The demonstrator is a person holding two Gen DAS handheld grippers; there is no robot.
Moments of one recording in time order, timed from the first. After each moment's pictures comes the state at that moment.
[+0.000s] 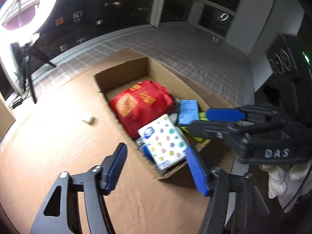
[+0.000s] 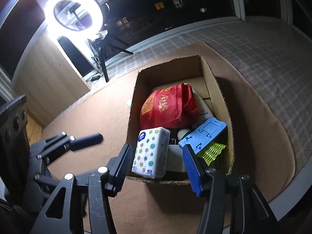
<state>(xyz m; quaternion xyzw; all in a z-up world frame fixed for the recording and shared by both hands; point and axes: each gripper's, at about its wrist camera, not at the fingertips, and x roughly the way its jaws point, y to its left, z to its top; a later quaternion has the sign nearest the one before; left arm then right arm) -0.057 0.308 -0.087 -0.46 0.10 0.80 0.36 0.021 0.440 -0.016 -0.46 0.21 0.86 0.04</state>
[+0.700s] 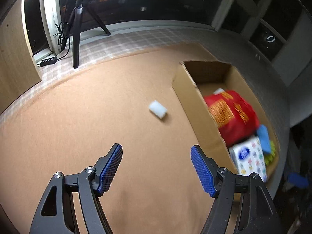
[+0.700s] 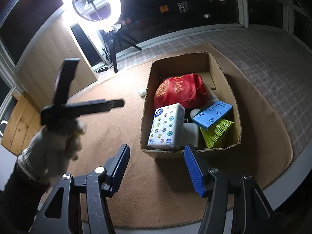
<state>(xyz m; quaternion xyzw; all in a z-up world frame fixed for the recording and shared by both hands) -0.165 0.235 -0.146 -0.51 0.03 0.83 0.22 0.056 0.397 -0.010 -0.45 0.18 0.87 0.03</state>
